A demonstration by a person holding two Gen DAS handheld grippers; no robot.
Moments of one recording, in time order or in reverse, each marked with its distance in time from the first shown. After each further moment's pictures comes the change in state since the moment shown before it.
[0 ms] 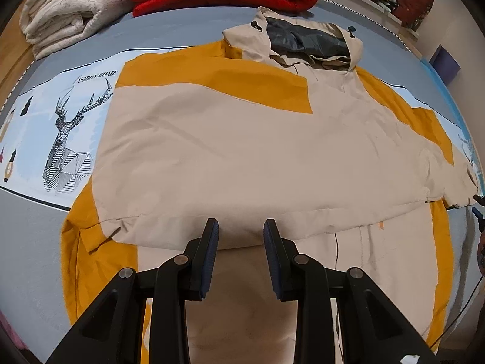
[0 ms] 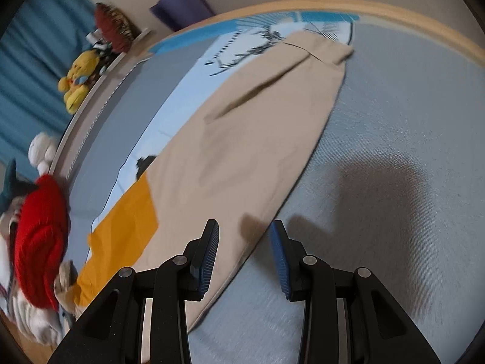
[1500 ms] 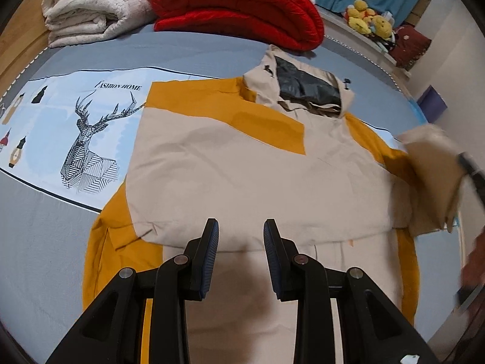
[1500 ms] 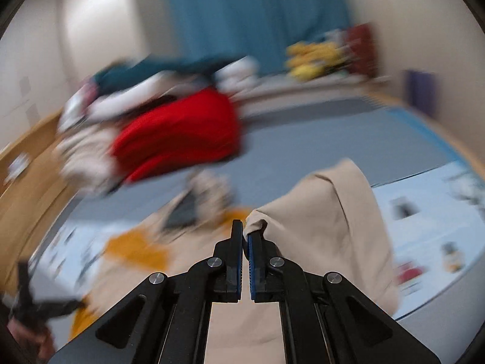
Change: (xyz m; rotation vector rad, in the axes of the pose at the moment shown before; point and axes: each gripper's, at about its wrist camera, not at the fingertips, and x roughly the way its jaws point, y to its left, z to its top) left arm -0.063 0.036 0.000 -0.100 -0.104 -0.106; right arm -0.154 0.298 -0.223 -0.891 -0.080 0.507
